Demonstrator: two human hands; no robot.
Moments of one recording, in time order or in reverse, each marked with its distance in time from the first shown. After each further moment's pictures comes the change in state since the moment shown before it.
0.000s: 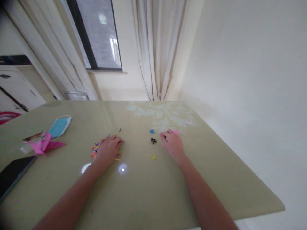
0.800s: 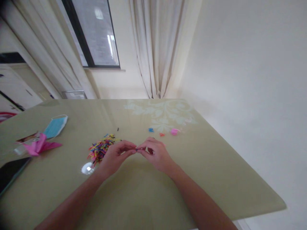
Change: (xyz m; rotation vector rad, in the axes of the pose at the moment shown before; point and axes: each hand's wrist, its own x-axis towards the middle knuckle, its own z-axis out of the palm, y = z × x) left_hand -0.019 0.051 -0.011 -1.202 -0.056 0.133; right_hand -0.026 -0.078 -0.004 0.695 -0.114 -0.182
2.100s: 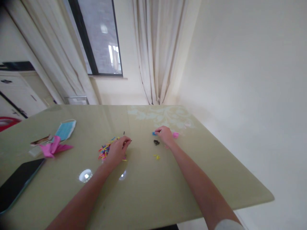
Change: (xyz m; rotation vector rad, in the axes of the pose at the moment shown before) left_hand 0.023 -0.030 -0.036 0.639 0.183 -0.004; right_hand 0.078 0.099 -0.030 -0.393 0.193 0.328
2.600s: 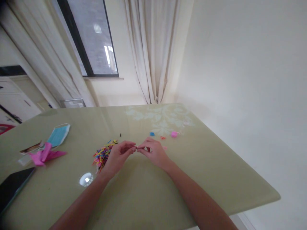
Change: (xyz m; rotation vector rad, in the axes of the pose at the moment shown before) left_hand -0.013 0.022 0.015 -0.728 -0.090 -0.110; right_hand -0.087 -0.063 0.008 0.349 -0.115 -0.395
